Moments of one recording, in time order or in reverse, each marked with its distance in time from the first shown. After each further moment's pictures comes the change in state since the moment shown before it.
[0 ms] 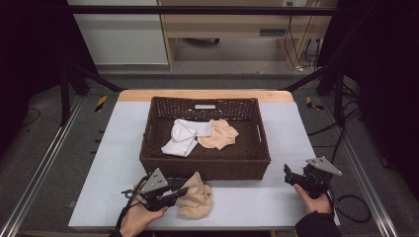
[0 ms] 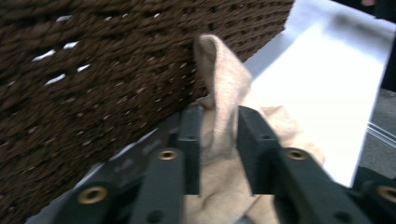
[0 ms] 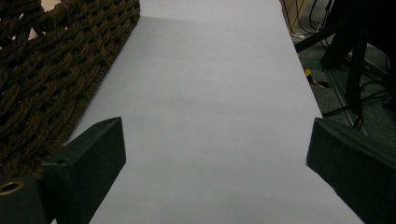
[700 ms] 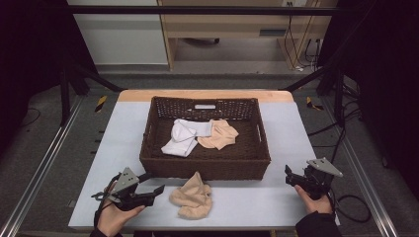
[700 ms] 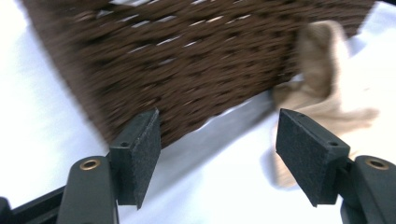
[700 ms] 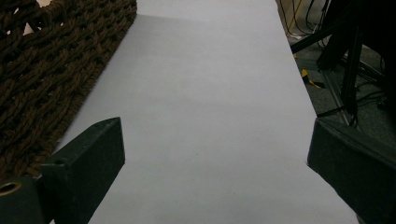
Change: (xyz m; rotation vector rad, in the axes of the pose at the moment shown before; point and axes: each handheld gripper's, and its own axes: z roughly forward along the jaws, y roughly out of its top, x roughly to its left) left arm 0.042 -0.024 -0.051 -0.033 0.198 -0.073; right arm -0.001 -0.002 -0.002 0.000 -0.011 -0.006
